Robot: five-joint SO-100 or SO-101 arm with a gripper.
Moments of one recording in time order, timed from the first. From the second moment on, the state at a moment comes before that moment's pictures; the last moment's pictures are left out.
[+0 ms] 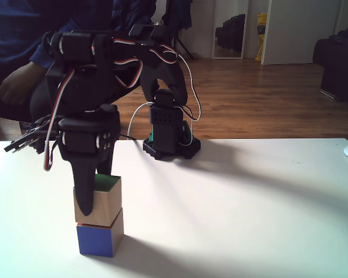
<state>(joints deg) 34.7 57.0 44.7 103.4 -9.9</state>
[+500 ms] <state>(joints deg) 33.0 57.9 45.4 103.2 -7.6</state>
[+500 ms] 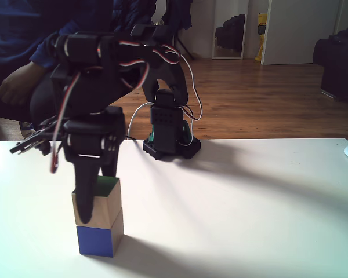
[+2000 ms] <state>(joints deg) 13.2 188.0 161.3 73.7 -4.5</state>
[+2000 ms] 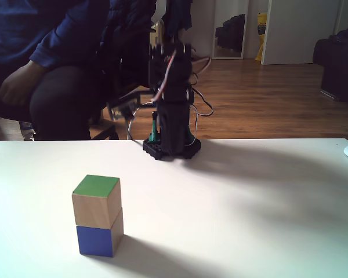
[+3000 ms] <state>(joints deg) 8.5 187.9 171.3 73.7 -3.4</state>
